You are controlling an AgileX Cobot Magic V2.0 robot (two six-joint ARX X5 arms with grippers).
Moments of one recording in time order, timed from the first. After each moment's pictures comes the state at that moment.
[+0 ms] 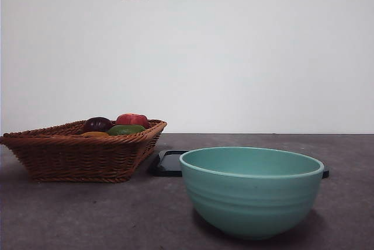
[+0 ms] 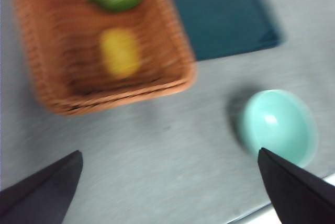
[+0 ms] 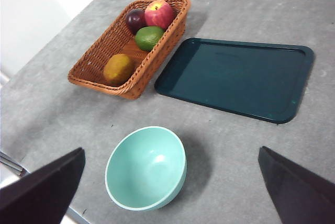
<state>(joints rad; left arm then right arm) -0.33 0.90 1.08 -1.03 0.23 -0.19 0.14 0.39 0.75 -0.86 -0.53 0.15</state>
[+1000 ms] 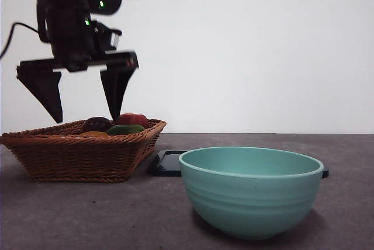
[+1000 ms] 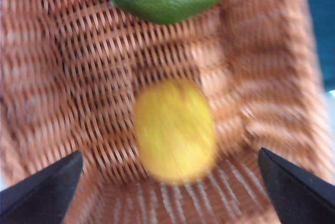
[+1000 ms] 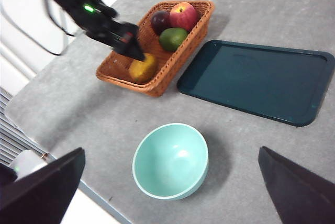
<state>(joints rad) -0.41 1.81 1.48 -0.96 -0.02 -0.14 0.14 0.39 0.88 -0.98 -0.58 0.13</state>
